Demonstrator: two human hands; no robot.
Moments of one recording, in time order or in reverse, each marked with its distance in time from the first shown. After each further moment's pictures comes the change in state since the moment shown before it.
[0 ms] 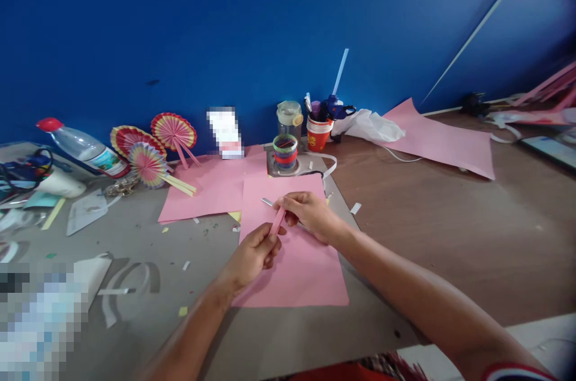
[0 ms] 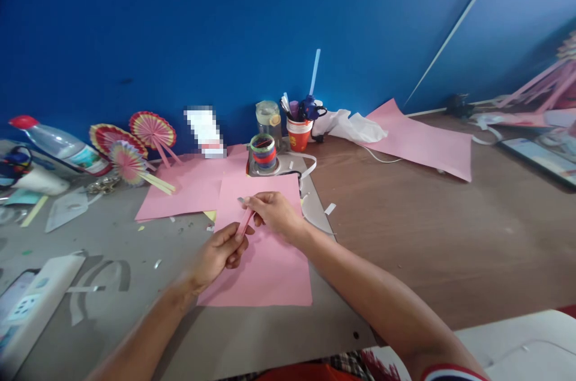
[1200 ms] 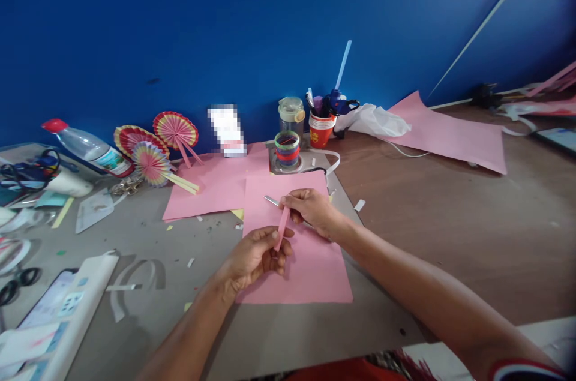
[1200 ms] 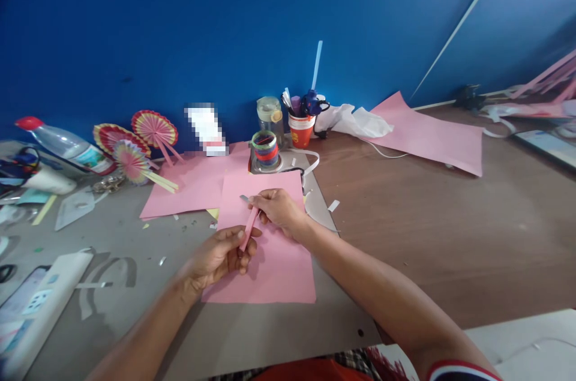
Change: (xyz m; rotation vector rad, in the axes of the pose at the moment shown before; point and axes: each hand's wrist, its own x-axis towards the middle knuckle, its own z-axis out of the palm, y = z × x) left_hand 0.001 -0.001 -0.007 -0.349 -0.133 -0.203; right_hand 0.003 0.003 -0.003 0.005 0.051 0.098
